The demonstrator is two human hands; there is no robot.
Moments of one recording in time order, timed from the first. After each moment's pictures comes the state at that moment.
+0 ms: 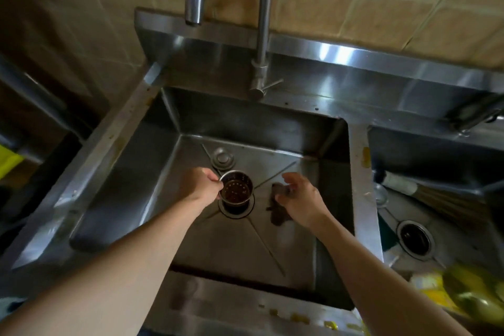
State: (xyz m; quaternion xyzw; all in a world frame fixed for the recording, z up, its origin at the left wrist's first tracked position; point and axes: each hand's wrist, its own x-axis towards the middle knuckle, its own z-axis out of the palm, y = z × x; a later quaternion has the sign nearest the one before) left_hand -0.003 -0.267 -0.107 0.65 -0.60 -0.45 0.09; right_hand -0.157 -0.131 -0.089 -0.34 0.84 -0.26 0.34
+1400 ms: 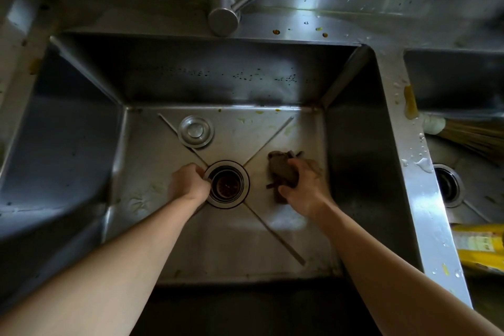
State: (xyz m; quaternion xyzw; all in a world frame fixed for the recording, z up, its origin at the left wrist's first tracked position) left_hand -0.034 -0.319 -0.274 0.62 -0.70 -0.35 -0.10; right_hand -0.178 -0.153 -0.228 -0.21 0.88 -0.20 0.37
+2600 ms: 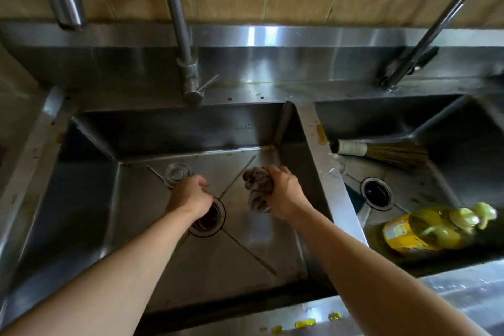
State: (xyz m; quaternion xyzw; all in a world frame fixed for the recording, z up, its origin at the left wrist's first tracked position) left_hand -0.056 -0.288 -0.156 0.50 -0.78 -0.38 -0.08; right_hand -0.176 -0.139 -0.127 -0.29 0.90 -0.22 0.25
